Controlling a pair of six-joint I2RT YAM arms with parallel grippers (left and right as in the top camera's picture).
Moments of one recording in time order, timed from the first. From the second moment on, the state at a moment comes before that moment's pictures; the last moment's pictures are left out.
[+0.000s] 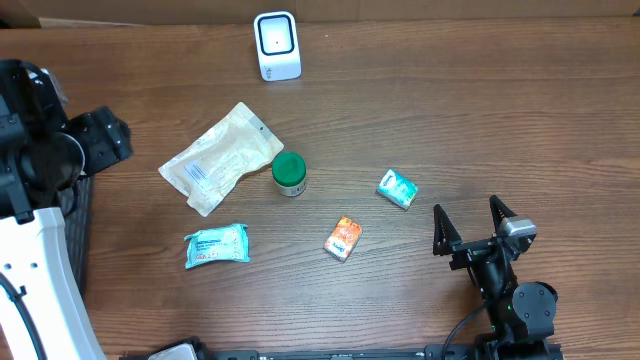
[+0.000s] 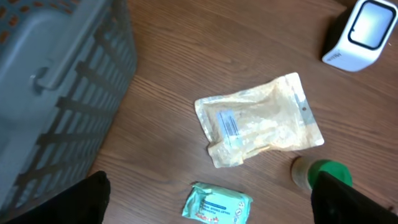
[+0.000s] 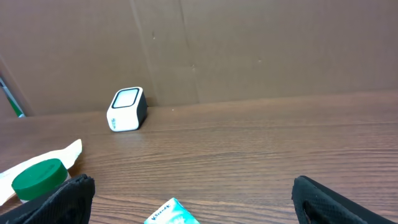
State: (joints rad) left arm 0.30 1.38 1.77 -1.38 0.01 -0.20; right arm 0.11 0.01 0.02 -0.03 -0.10 0.17
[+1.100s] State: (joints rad) left arm 0.58 1.41 1.43 -1.11 0.02 -0.20; right arm 0.11 0.01 0.02 -0.03 -0.10 0.17
